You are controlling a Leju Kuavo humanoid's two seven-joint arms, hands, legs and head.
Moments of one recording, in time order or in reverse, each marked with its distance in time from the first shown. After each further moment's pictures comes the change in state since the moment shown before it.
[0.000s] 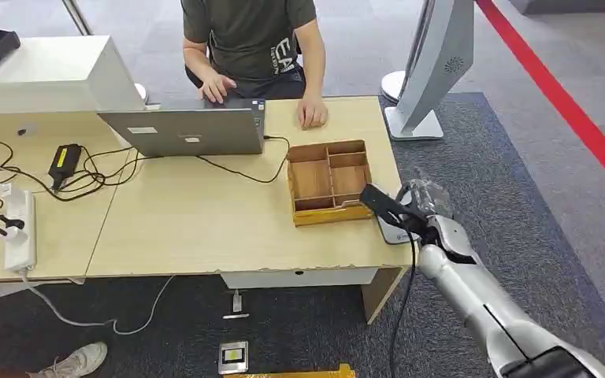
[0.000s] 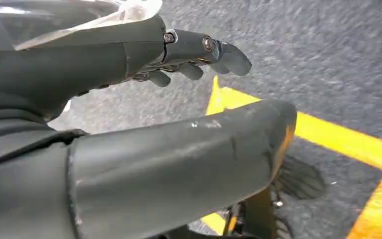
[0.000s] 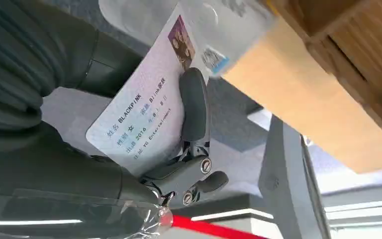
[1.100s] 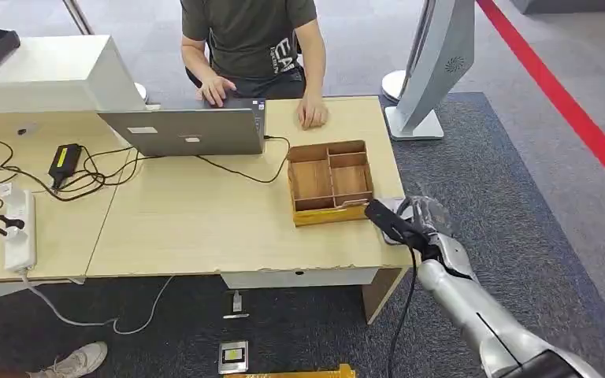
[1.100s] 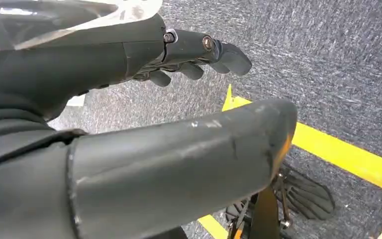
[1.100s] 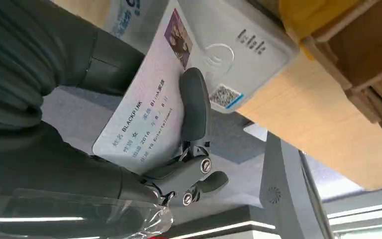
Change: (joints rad) left arm -0.002 0.011 0.000 0.001 0.029 0.060 0.062; right arm 0.038 0.033 0.000 0.210 -0.126 -0.169 -0.175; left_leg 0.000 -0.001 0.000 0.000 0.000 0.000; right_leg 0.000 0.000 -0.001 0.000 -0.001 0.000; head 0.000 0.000
